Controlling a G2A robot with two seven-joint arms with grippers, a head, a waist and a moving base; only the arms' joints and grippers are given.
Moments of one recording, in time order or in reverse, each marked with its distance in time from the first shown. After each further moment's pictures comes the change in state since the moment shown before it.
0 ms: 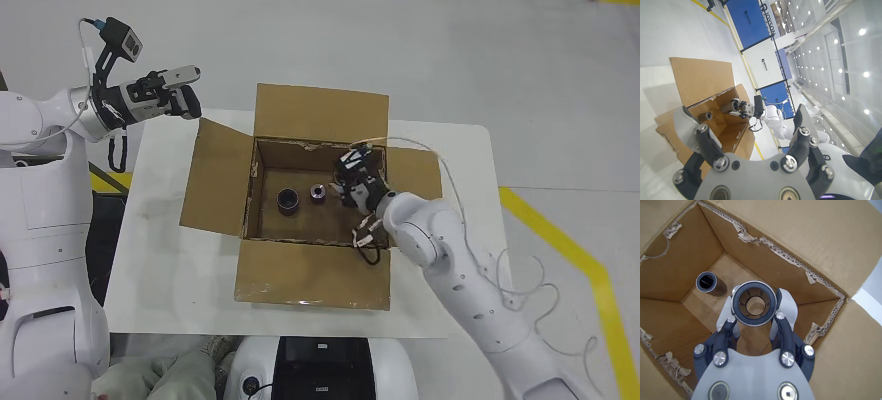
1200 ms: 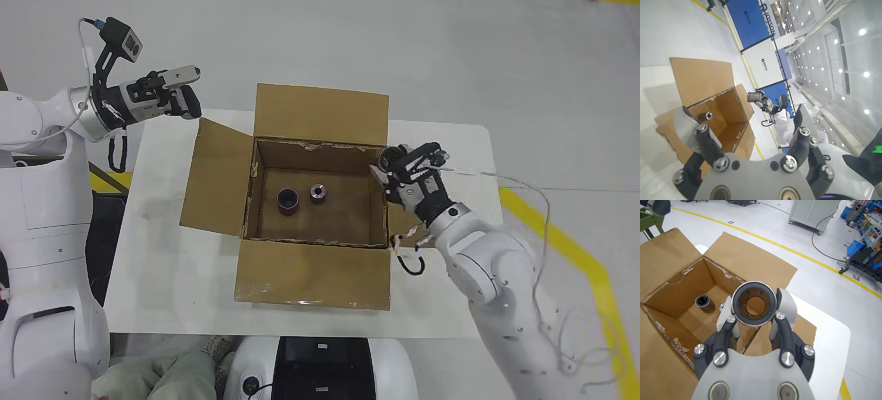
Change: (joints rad) left arm 0.000 0.000 0.000 0.000 0.000 0.000 0.000; right arm -0.292 0.080 0.267 -0.370 -0.148 -0.104 -0.228
